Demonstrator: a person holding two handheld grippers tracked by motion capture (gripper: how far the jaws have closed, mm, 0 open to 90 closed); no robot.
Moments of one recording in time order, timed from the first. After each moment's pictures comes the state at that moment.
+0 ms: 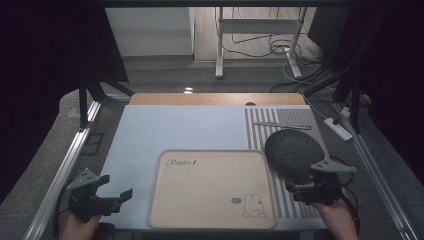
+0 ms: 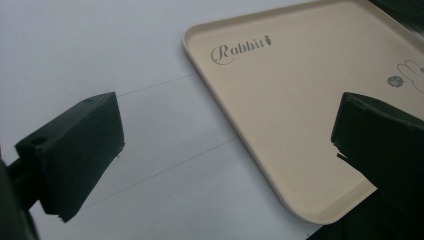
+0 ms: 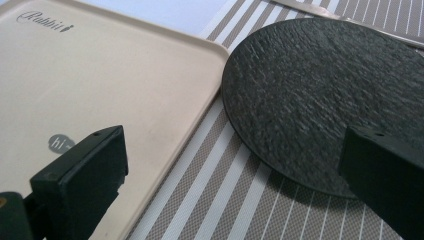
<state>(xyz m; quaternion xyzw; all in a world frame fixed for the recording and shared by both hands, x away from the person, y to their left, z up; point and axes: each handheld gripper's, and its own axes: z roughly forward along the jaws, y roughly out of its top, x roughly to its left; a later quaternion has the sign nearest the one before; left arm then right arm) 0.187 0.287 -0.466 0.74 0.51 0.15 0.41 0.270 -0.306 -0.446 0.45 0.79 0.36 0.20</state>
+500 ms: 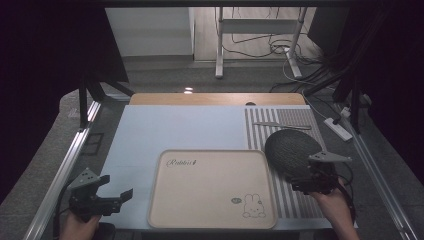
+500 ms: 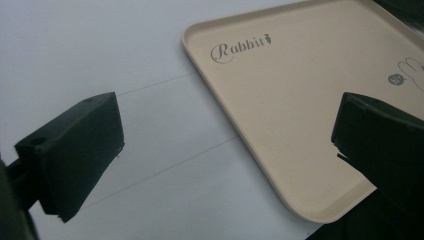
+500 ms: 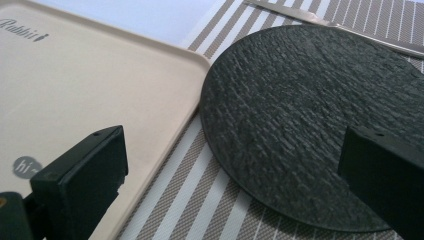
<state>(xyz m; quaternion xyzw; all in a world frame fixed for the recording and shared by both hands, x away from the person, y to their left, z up) 0.188 0.286 -0.466 0.75 0.51 0.15 0.40 0.298 -0.309 -0.451 0.46 0.79 0.36 0.21</state>
